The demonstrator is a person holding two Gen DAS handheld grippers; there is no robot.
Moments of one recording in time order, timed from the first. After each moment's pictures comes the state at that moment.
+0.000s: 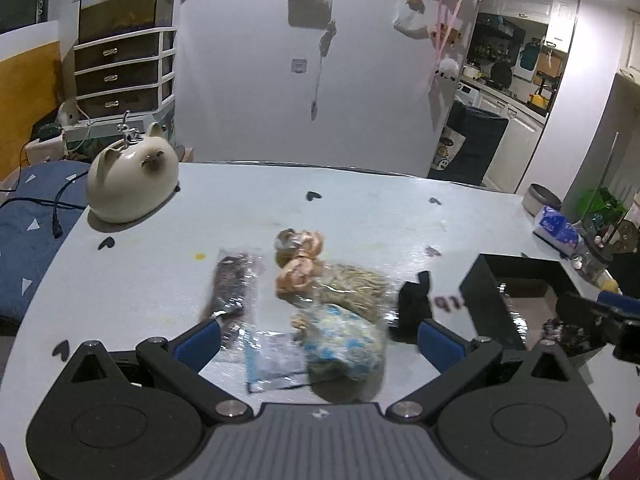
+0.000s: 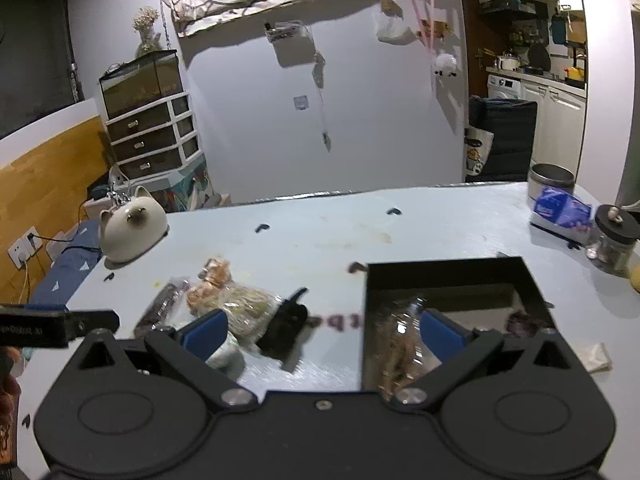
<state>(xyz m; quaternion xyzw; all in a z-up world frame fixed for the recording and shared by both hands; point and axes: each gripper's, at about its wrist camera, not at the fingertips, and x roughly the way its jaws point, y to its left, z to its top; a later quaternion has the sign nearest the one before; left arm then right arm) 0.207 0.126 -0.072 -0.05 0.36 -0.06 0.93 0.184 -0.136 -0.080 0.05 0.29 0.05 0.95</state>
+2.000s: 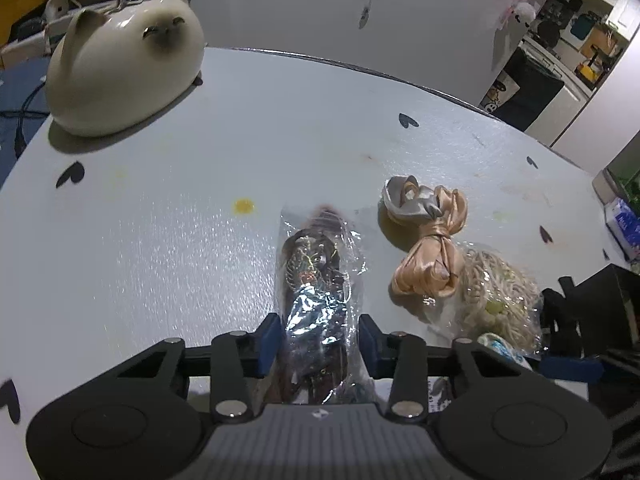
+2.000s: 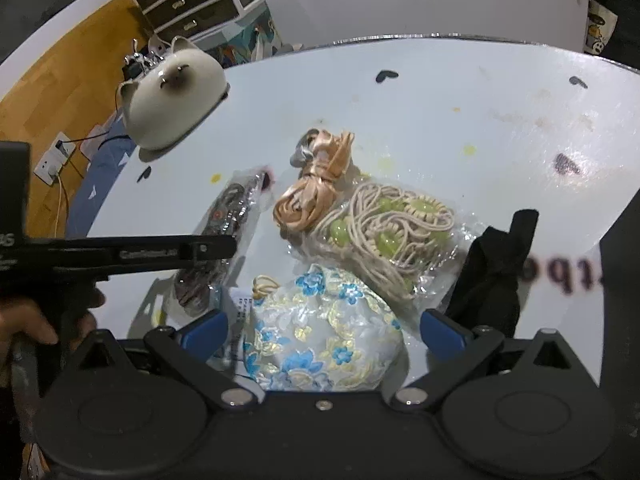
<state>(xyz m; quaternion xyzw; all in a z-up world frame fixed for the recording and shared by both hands) 0.365 0.219 -0.183 -0.09 0.49 -0.06 0.86 0.337 0.001 -0.179 0.07 0.52 0.17 0.84</state>
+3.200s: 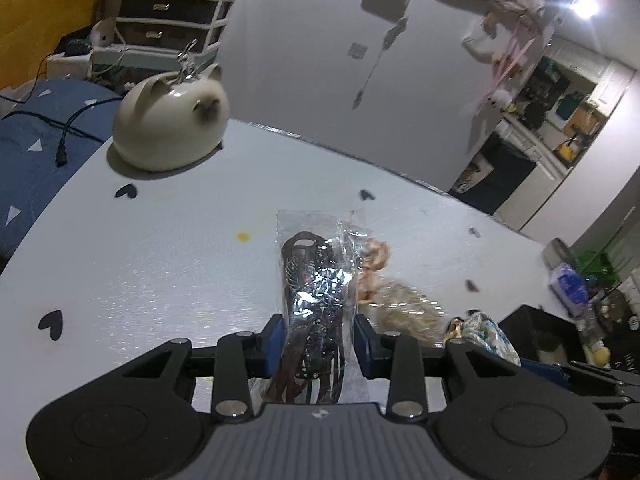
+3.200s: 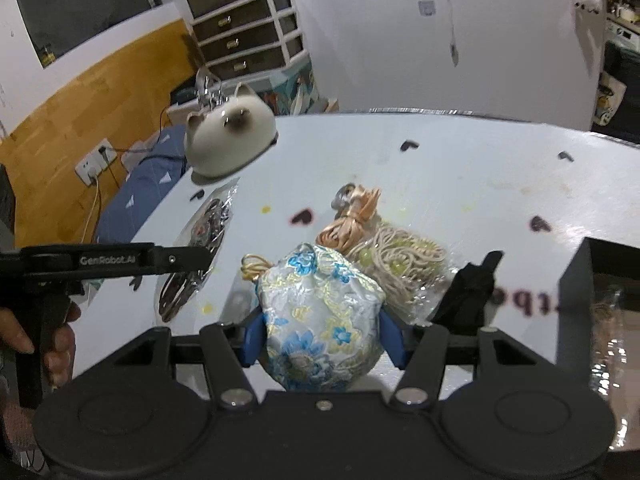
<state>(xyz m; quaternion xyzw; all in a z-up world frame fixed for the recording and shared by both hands) 0.267 0.228 -0.116 -0.17 0.40 -0.04 0.90 0.270 -0.019 -0.114 0.03 0.42 0.21 0.88</state>
